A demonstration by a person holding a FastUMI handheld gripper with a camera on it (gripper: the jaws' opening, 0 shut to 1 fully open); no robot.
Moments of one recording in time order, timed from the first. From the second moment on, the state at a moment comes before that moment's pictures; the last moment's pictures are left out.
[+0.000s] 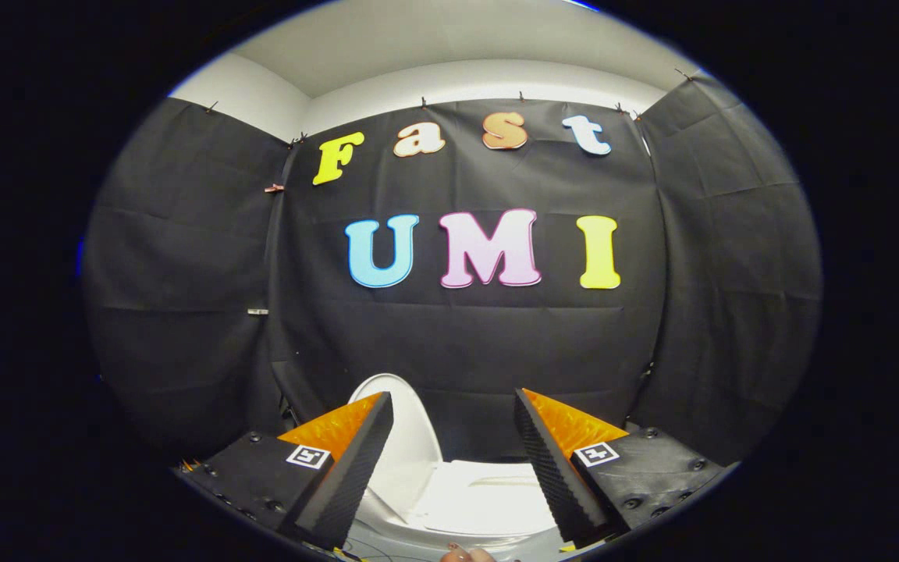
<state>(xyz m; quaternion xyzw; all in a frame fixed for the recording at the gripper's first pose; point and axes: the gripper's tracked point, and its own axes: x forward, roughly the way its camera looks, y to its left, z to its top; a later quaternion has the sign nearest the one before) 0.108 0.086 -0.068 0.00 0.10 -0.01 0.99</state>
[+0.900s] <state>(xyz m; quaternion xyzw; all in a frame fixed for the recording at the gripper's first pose) 0.006 -0.009 -0.019 -0.01 0.08 -0.03 1.00</state>
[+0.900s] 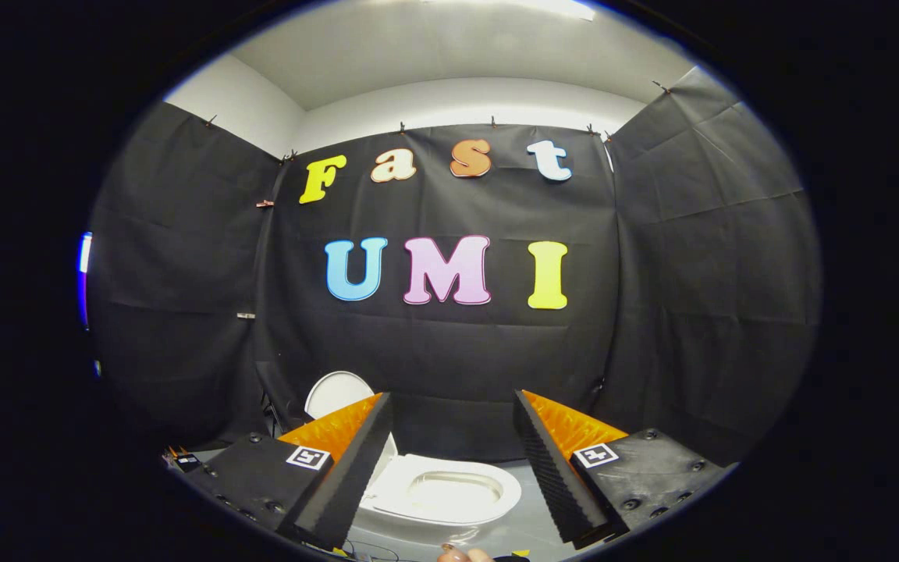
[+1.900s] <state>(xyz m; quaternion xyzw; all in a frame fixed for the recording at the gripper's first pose) -0.002 -0.017 -0.003 -0.02 0.05 -0.03 1.00</state>
